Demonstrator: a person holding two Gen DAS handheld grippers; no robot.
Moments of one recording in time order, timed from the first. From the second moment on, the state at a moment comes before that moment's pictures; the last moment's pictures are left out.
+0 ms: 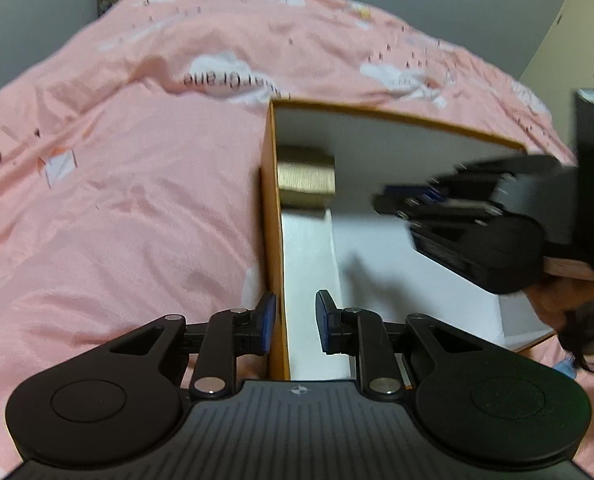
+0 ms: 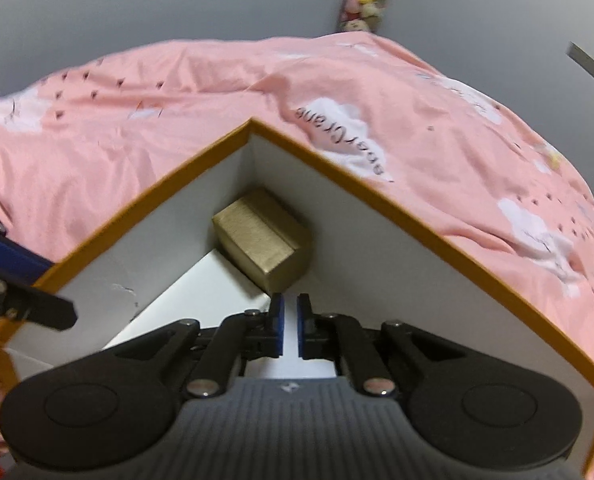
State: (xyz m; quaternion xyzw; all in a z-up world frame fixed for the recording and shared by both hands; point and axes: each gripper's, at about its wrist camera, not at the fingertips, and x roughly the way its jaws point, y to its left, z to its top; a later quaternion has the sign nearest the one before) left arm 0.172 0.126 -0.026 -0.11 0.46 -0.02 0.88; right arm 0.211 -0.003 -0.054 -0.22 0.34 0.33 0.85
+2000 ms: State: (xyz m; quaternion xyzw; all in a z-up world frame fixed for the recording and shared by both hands) left arm 0.109 0.131 -0.053 0.00 0.57 -0.05 0.82; right arm 0.122 0.013 -0.111 0.05 0.56 0.37 0.75
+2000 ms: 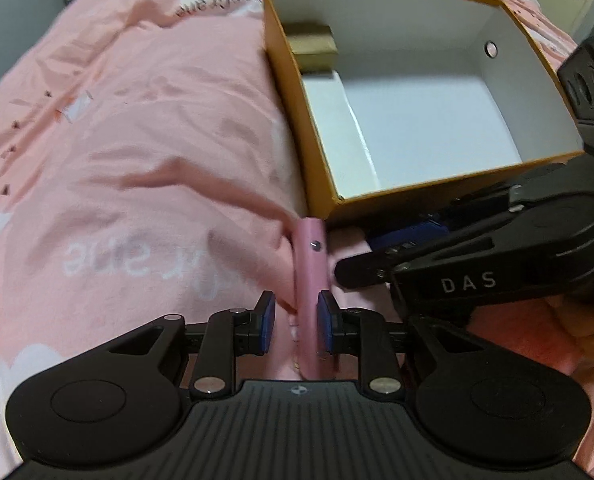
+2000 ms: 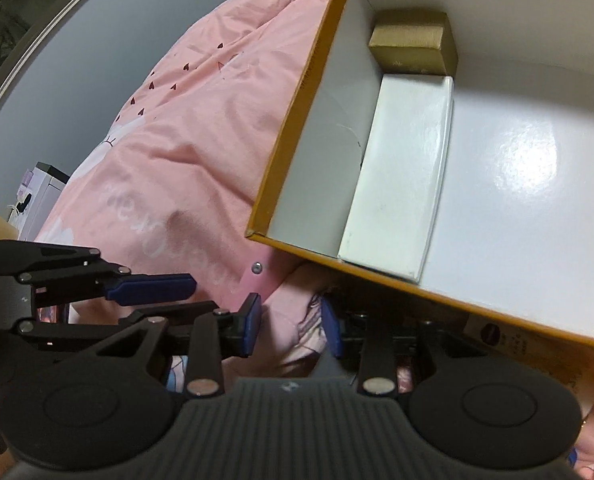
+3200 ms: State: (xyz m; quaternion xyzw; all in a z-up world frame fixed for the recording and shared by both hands) left arm 0.135 0.130 -0.075 -0.02 0.58 -0.06 0.81; right arm 0.076 -0.044 -0.083 0.05 0.51 0.41 0.75
